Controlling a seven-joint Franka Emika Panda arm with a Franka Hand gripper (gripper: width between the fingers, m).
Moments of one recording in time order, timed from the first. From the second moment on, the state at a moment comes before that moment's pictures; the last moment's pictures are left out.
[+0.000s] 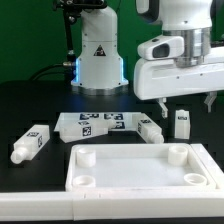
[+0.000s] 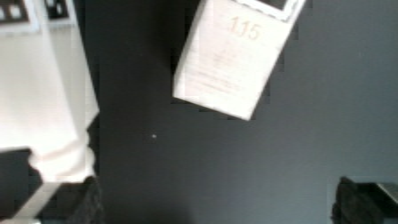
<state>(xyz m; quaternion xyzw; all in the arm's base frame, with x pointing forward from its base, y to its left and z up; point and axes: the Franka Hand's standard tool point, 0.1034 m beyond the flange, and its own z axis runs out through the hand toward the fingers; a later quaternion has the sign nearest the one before) 0.444 0.152 0.055 -1.00 0.03 -0.01 0.05</state>
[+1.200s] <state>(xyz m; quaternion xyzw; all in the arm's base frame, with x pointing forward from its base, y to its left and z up) 0.437 0.154 0.046 -0.97 0.03 0.24 0.07</state>
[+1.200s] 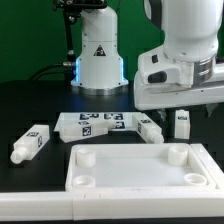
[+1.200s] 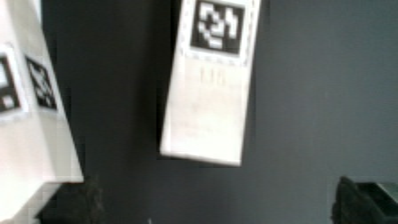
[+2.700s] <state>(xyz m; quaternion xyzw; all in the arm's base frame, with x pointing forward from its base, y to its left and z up) 0.421 0.165 0.027 -0.87 0.23 0.44 0.09</state>
